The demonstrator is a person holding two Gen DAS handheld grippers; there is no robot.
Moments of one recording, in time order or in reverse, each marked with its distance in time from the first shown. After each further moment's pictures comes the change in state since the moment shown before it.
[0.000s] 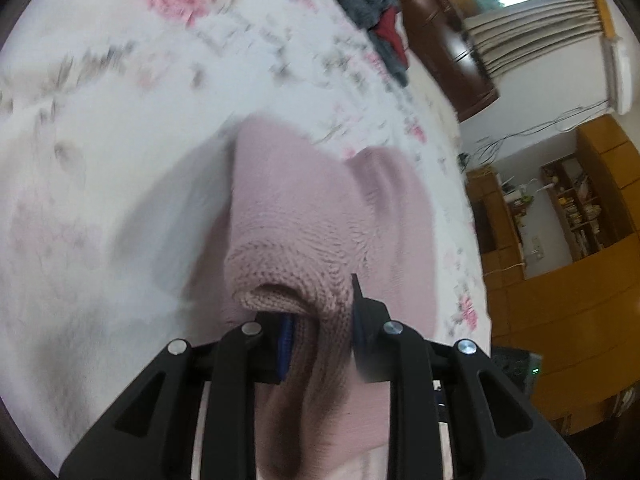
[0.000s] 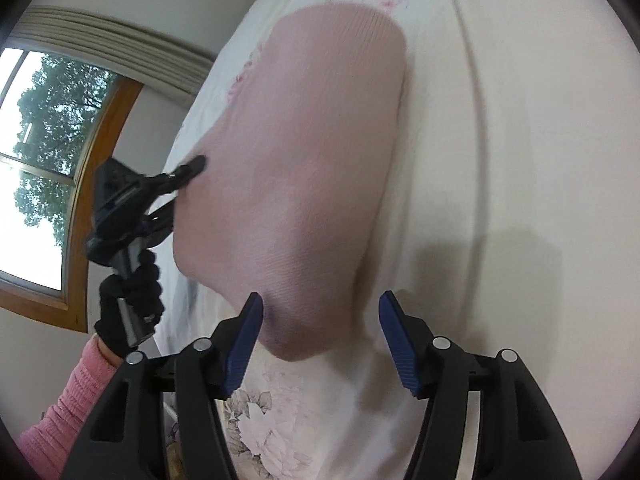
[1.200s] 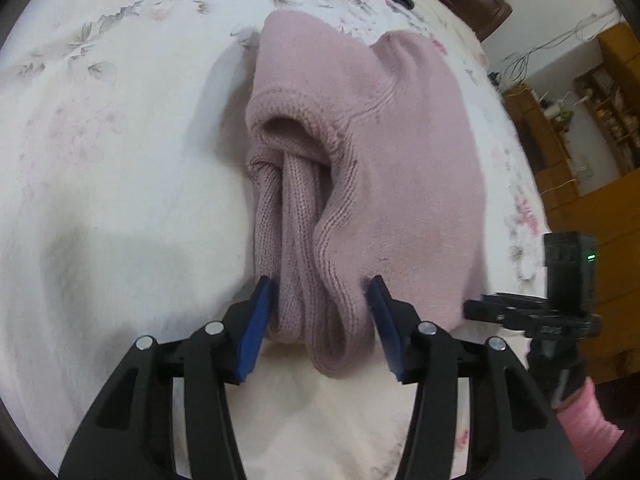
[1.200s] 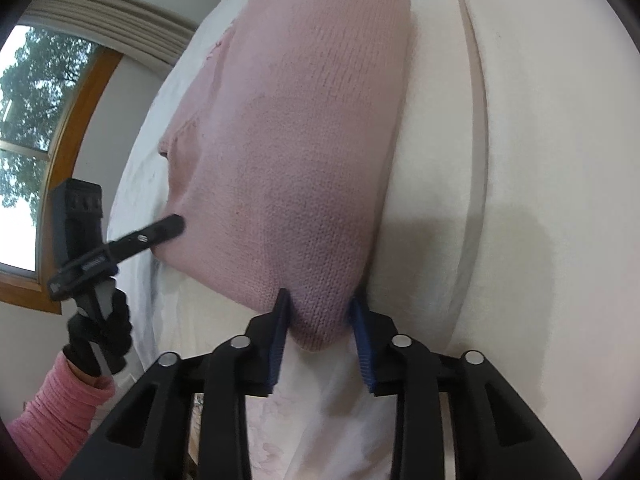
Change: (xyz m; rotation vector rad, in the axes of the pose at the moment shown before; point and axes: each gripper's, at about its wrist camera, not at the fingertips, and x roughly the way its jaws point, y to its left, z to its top) left arm -0.024 -0.009 -0.067 0.184 0.150 0.177; right arm 0.025 0.011 0.001 -0.041 0.064 -0.119
